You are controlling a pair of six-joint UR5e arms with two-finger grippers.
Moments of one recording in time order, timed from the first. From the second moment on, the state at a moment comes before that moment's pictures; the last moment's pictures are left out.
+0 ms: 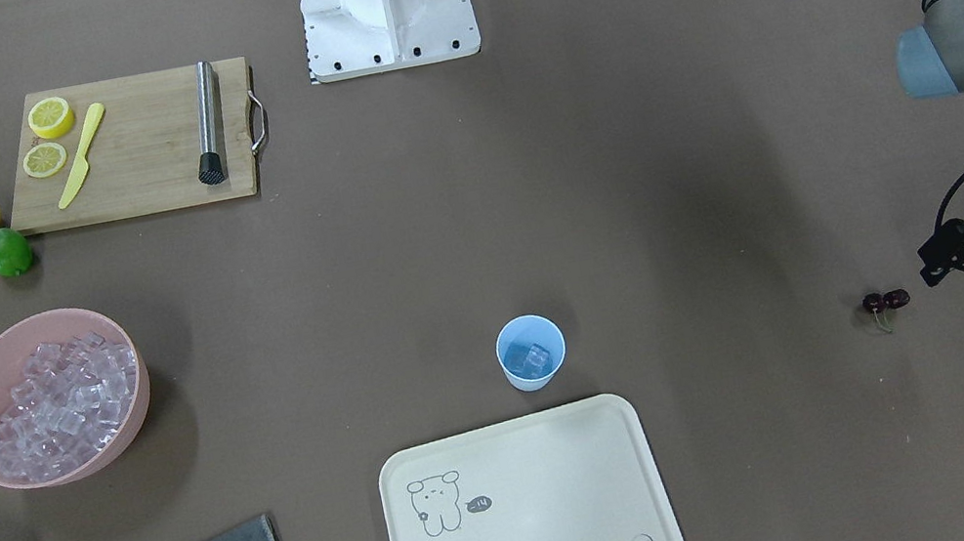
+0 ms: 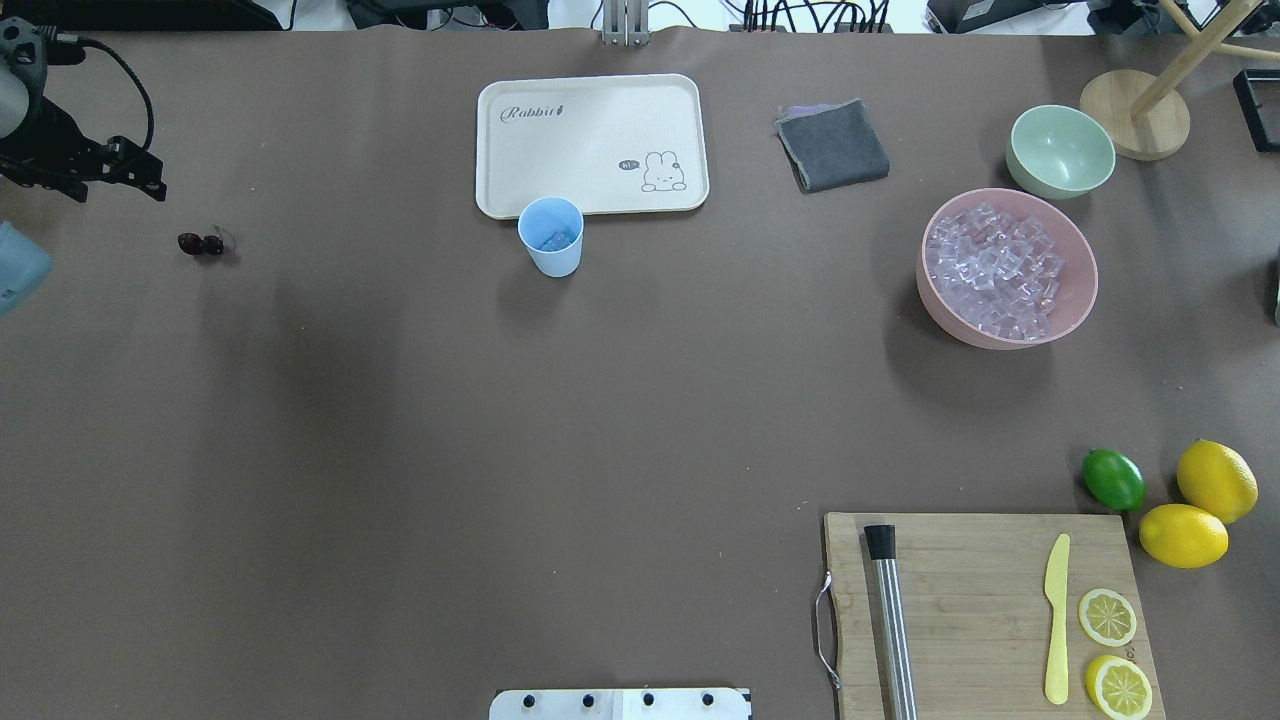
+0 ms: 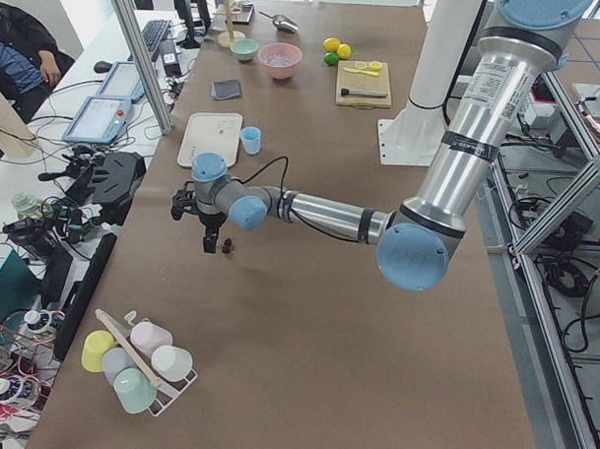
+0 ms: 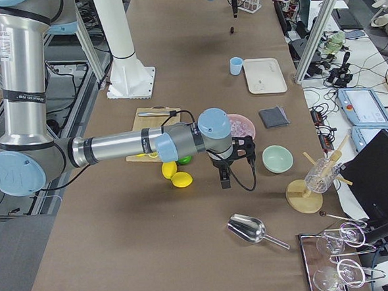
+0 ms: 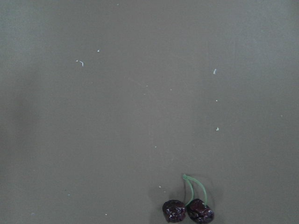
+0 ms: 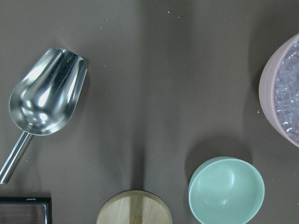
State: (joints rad) left arm -1.16 -1.91 -1.34 -2.00 -2.20 -0.66; right arm 1.53 -1.66 1.80 -1.42 2.37 0.22
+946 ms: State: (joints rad) left arm -1.05 -1.98 -1.23 -2.06 -2.09 -0.66; right arm 1.56 -1.66 1.81 -1.45 2.36 0.21
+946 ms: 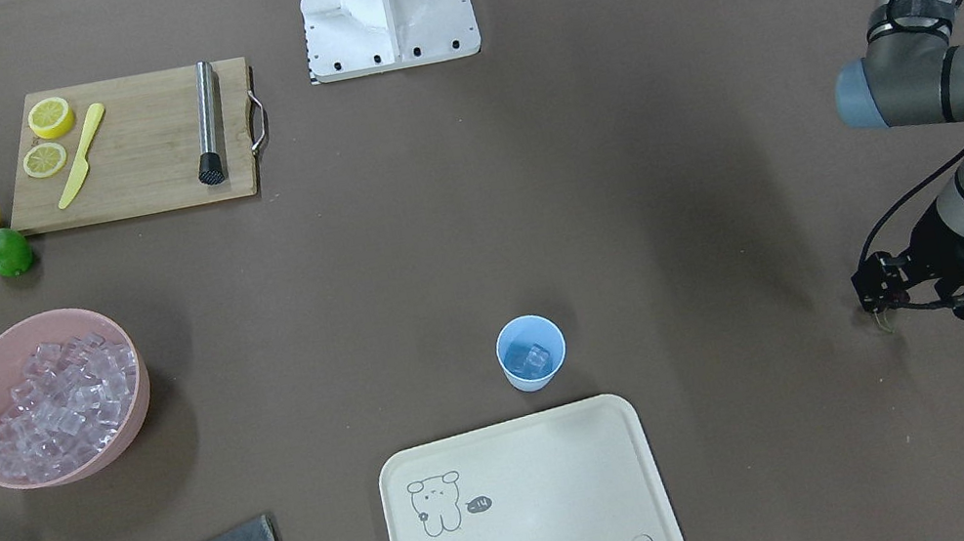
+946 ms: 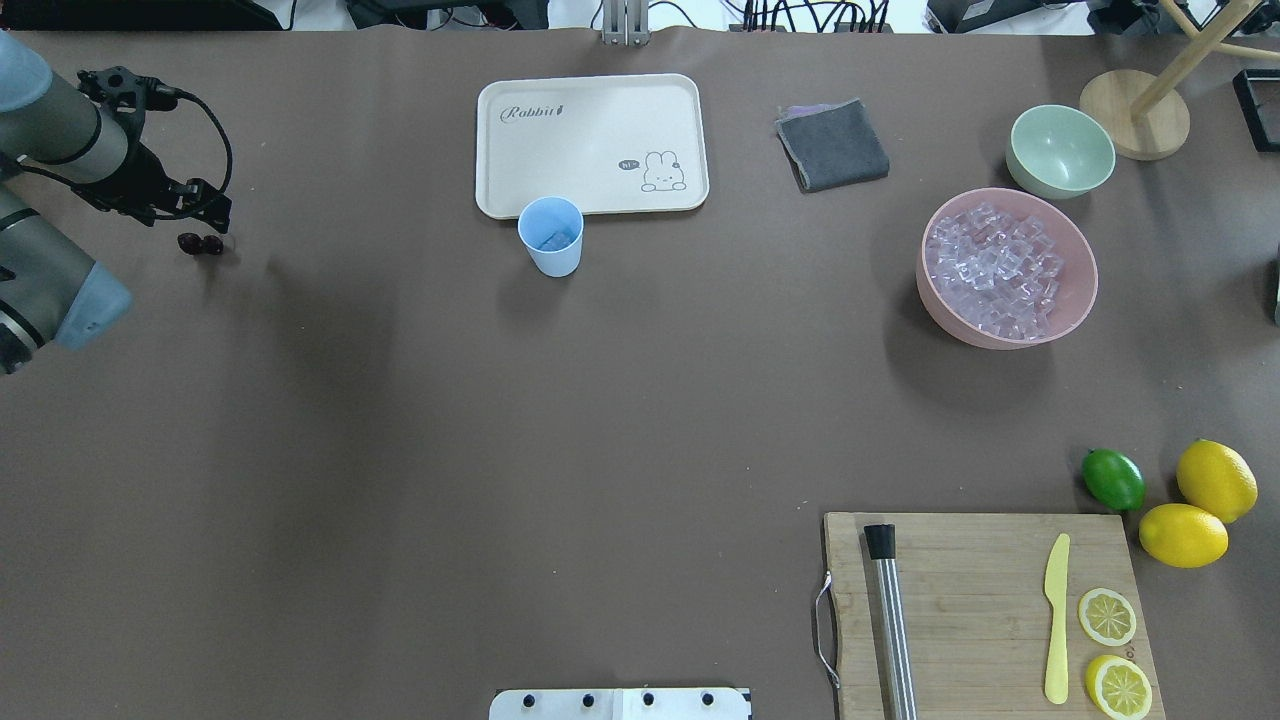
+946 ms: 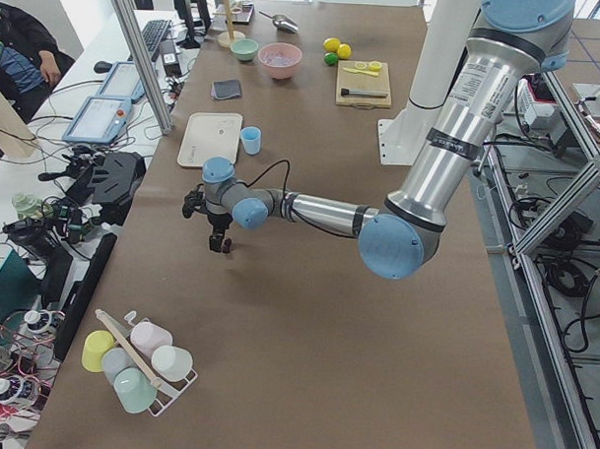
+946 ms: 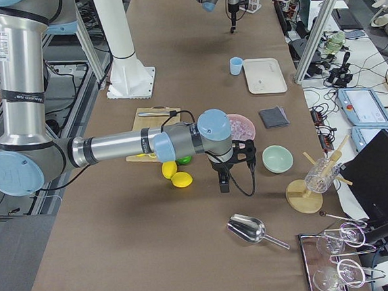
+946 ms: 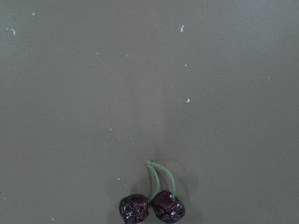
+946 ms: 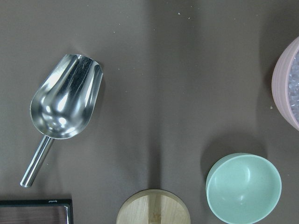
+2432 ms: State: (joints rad) left arm -1.01 -1.98 -1.21 -2.10 -2.07 -0.66; right arm 1.59 -1.68 1.80 -1.45 2.36 0.17
